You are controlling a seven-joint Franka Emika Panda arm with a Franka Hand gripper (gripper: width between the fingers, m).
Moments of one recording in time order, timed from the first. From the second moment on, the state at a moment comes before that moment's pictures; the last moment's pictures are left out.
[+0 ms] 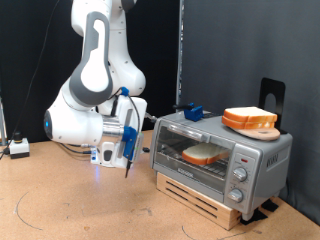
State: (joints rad) arm -0.70 0.10 0.24 -2.42 0.95 1.51 -0.25
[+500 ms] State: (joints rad) arm -0.65 0.13 0.28 -2.39 1.11 1.63 -0.24
